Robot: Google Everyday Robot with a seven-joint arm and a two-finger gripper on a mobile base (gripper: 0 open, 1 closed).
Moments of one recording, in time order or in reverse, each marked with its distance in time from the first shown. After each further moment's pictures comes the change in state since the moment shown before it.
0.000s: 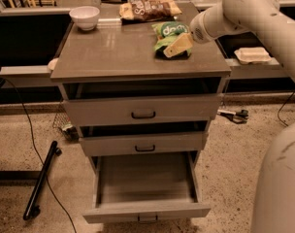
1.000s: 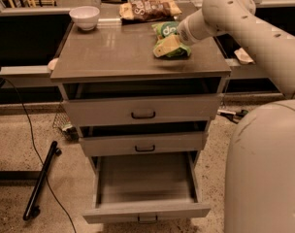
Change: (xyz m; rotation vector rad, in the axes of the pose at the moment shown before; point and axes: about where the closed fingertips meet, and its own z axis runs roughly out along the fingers) arm -0.005 0.004 0.051 0.014 0.050 0.121
